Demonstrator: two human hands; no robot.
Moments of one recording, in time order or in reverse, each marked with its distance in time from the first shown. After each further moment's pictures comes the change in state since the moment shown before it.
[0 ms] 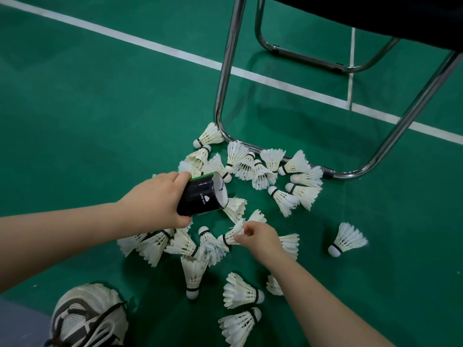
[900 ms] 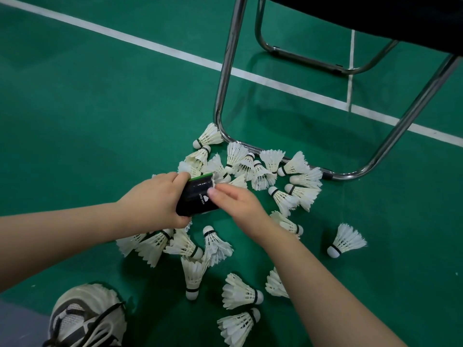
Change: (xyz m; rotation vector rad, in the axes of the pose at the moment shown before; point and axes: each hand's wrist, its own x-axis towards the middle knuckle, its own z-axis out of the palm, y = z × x) left_hand 0.001 -0.002 0.001 -0.024 0.001 0.003; right_hand -0.022 -0.079 -0.035 0.541 -0.194 -0.476
